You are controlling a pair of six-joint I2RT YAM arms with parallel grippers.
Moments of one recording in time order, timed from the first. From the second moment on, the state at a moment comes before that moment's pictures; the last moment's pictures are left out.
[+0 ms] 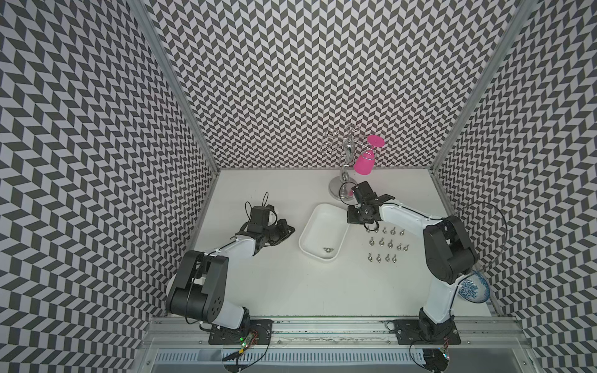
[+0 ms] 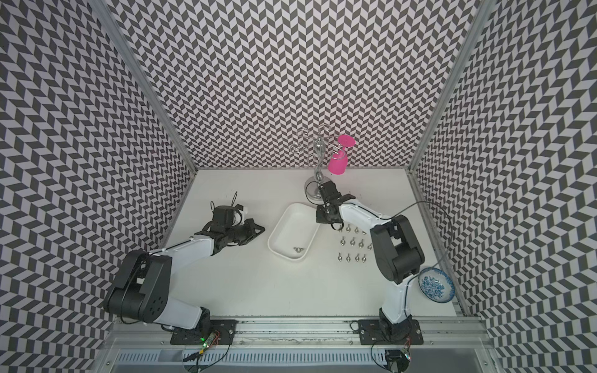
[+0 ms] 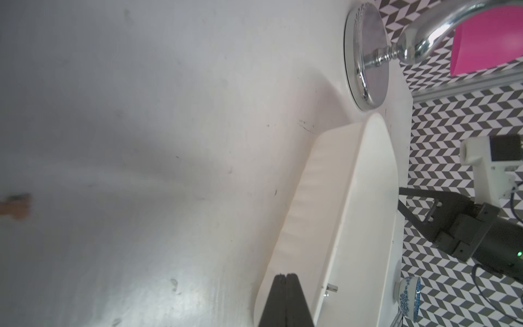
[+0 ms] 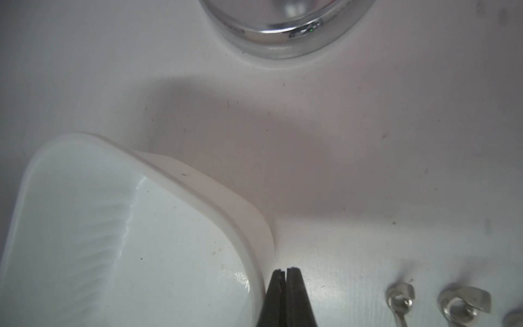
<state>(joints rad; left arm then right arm) -0.24 1.49 0.68 0.05 0.52 -0.74 0.47 1.90 1.35 -0.55 -0.03 0.47</state>
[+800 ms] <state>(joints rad) -0.52 1.34 0.35 0.17 0.44 -0.94 0.59 2.11 1.58 -0.53 -0.22 0.36</state>
